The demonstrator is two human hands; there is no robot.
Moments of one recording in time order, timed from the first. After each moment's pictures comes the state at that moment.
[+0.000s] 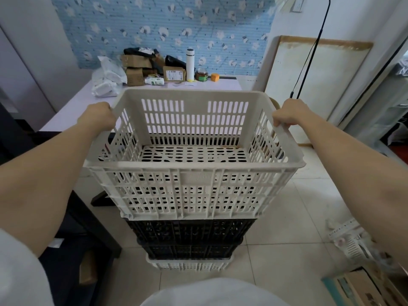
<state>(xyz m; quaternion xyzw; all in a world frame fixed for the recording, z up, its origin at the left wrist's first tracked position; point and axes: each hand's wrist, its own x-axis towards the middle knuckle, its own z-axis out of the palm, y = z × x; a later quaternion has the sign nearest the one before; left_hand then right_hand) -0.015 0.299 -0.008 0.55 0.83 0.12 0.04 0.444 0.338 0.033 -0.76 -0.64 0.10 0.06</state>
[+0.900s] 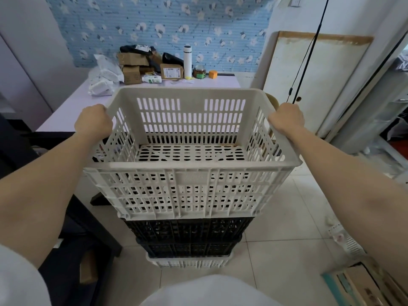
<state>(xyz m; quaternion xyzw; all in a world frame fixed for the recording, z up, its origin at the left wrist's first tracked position) -0.001 0.283 -0.017 0.55 0.81 0.19 -0.01 0.446 0.340 -0.006 -0.76 -0.61 0.05 0.21</state>
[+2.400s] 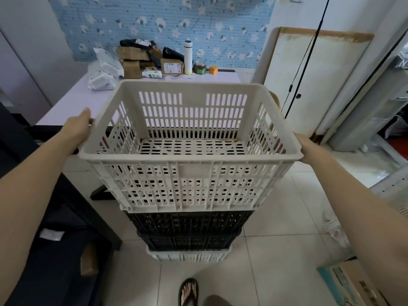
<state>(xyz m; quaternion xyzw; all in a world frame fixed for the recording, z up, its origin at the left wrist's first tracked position) -0.025 0.236 -0.018 0.38 0.81 0.36 0.27 0.479 0.271 -0.037 -0.70 -0.37 0.49 0.36</state>
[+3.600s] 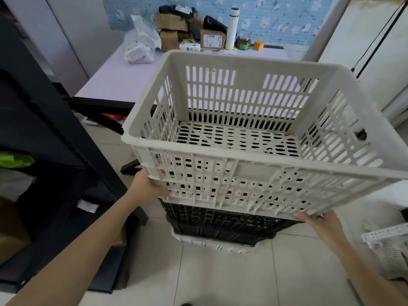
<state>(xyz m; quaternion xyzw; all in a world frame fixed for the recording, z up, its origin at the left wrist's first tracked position) -0.017 0.172 -0.176 0.52 0.74 0.24 0.34 0.437 0.187 -0.232 -0.74 -0.45 0.40 0.32</state>
